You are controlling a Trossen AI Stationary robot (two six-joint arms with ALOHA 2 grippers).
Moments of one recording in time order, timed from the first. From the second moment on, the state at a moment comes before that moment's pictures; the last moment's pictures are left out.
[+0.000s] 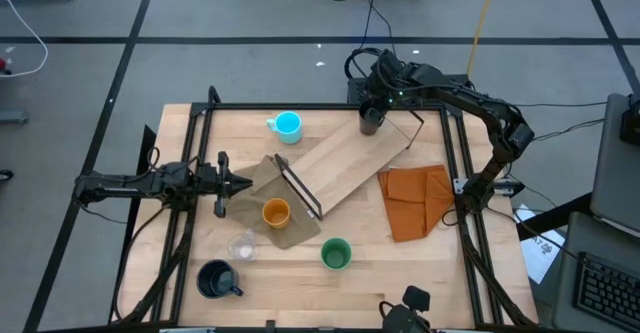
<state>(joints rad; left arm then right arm) -0.01 0.05 0.01 0.01 -0.04 -0.01 -0.73 1.68 1.45 -0.83 -0.03 -0.21</state>
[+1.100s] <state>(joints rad) -0.01 0.05 0.01 0.01 -0.04 -0.02 -0.73 1.56 1.45 -0.77 -0.03 -0.20</state>
